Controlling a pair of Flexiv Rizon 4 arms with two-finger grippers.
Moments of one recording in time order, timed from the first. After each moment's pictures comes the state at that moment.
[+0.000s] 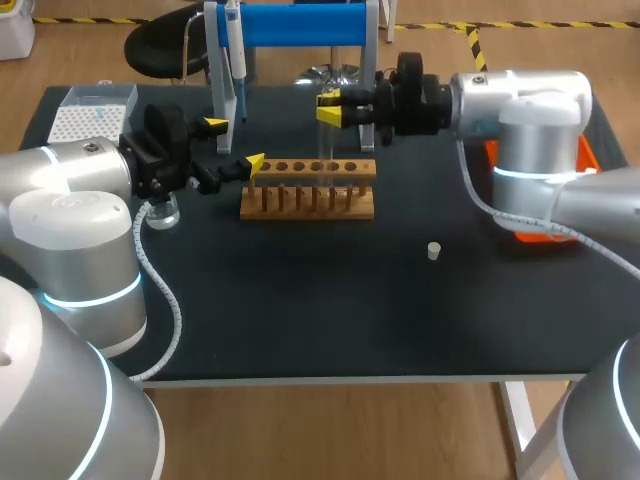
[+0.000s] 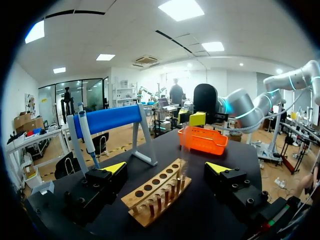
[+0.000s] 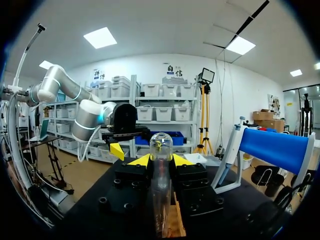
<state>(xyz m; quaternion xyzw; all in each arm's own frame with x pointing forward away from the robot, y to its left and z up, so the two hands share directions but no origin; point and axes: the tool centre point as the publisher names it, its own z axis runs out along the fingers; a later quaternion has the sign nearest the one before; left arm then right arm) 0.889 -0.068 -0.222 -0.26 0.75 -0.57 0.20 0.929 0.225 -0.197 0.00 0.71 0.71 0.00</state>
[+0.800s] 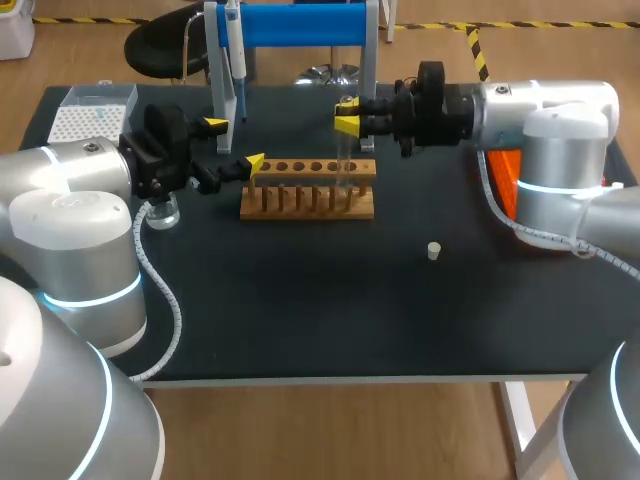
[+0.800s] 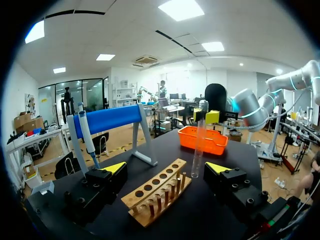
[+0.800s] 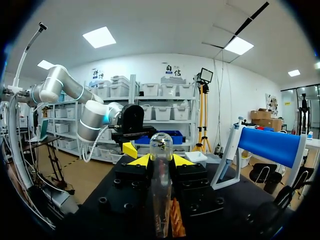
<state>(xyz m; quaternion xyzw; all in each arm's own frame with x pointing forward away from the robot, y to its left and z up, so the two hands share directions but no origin) 0.889 -0.068 -0.222 -0.26 0.75 -0.57 0.20 0.907 0.203 -0.194 0.01 0.71 0.70 0.01</state>
